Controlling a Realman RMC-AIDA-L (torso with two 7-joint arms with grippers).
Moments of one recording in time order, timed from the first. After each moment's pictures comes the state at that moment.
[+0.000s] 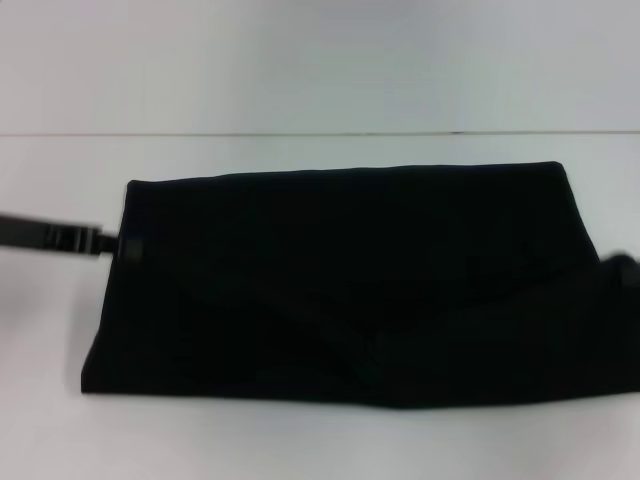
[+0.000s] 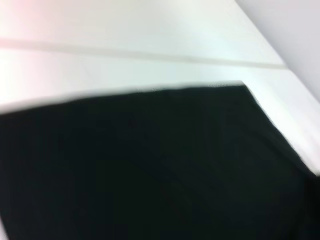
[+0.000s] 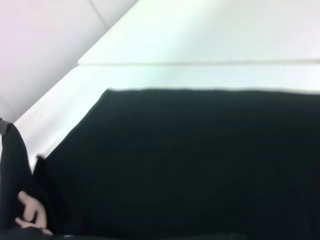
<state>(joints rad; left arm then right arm) -0.76 -1.96 0.24 0.78 2.65 1.65 -2.06 0.59 1.88 -0.36 -0.66 -2.40 -1.61 1.81</state>
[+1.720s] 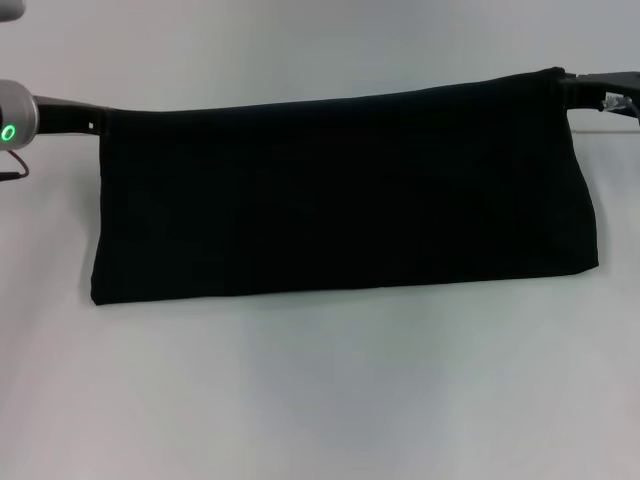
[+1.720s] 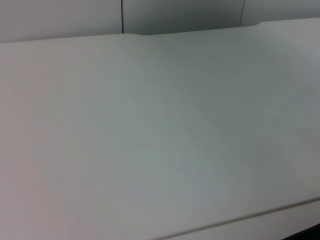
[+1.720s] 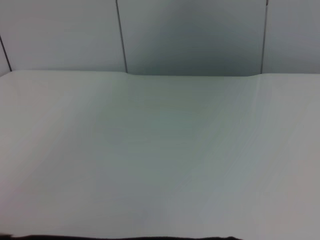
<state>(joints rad) -0.87 -2.05 0.49 0.72 2.65 0.80 -2.11 0.95 1.97 -0.40 -0.35 -2.22 -0.59 1.65</state>
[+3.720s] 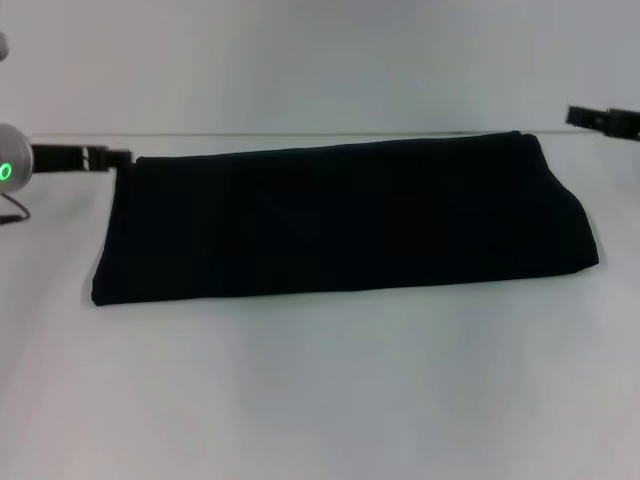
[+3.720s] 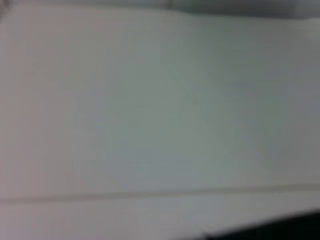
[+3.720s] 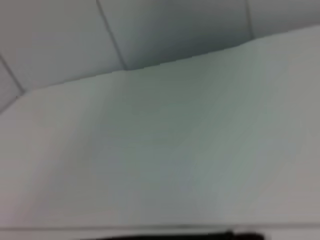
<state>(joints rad) -0.81 -2.07 0.52 0.69 2.65 0.73 -2.25 0.79 1.96 -0.42 -0.49 -2.21 -0.85 1.88</state>
